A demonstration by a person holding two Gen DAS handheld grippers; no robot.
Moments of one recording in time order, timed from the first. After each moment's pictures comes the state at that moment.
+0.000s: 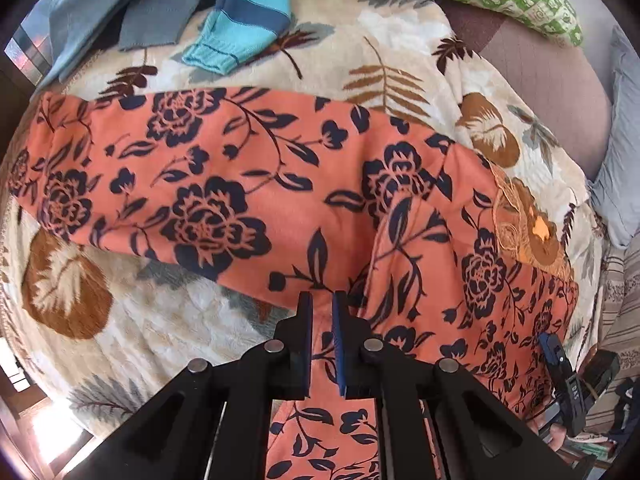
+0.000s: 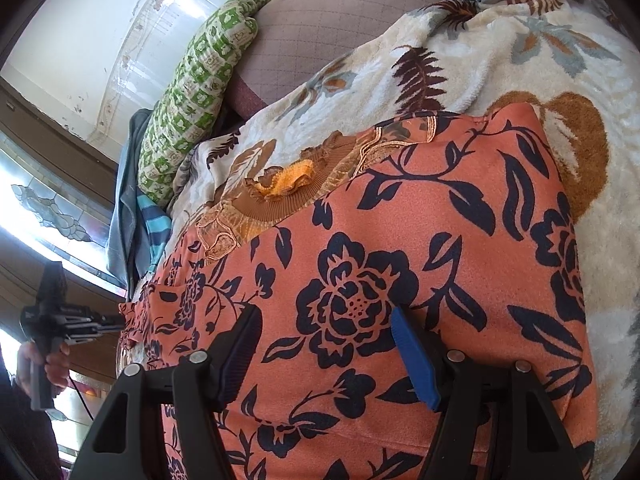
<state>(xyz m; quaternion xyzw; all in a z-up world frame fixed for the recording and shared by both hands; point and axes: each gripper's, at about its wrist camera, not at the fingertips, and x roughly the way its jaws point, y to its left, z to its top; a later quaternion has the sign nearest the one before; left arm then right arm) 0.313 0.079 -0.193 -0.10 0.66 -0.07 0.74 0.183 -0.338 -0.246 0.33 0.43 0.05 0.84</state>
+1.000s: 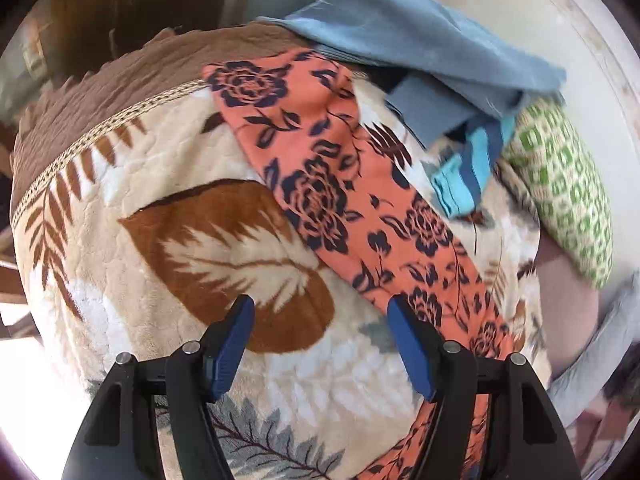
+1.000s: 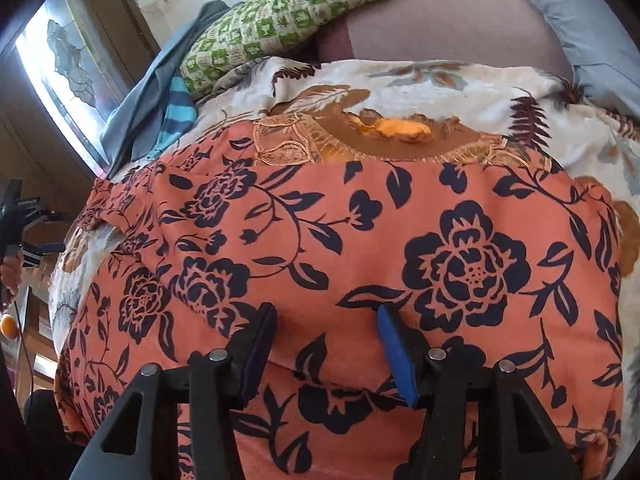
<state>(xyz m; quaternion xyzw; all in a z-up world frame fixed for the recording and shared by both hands) 0.253 0.296 -0.190 -0.38 0.51 0.13 0.76 0.184 -0.231 -0.228 0.12 0.45 0.10 0.88</state>
